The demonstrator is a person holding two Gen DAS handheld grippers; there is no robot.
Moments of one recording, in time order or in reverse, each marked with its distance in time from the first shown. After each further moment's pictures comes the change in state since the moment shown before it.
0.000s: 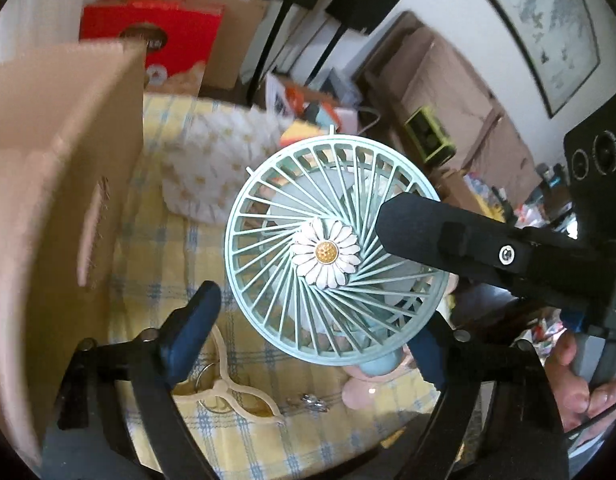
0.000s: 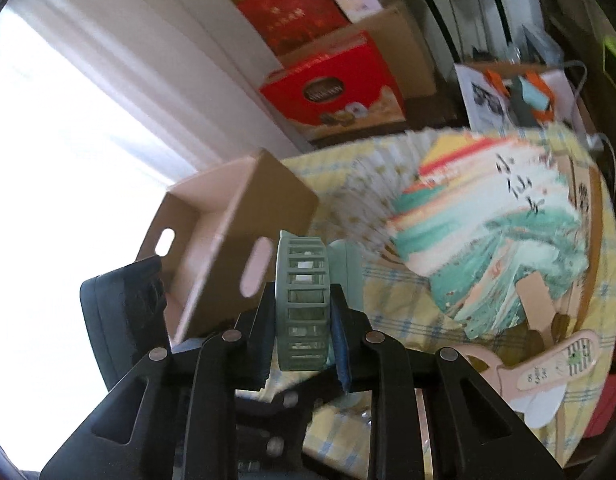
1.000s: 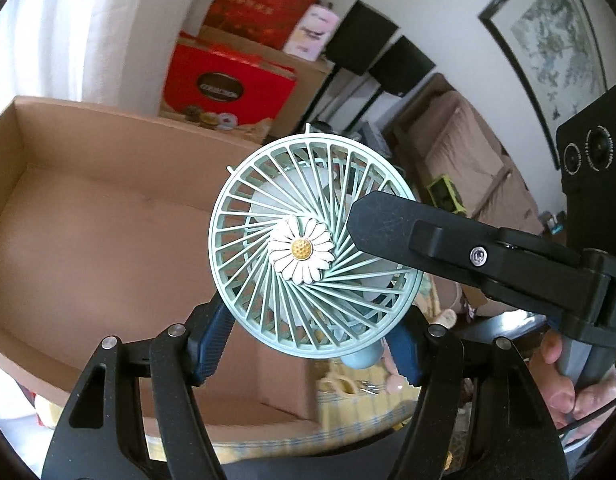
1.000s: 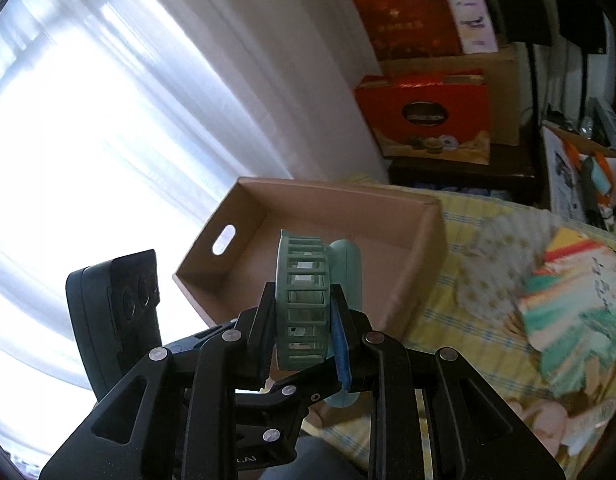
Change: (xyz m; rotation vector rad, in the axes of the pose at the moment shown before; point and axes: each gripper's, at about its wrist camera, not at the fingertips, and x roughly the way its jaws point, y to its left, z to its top) left arm -0.118 0.107 0.048 -0.121 -0.085 0.037; right arm 0.059 0.158 0.041 -0.198 0.059 0.034
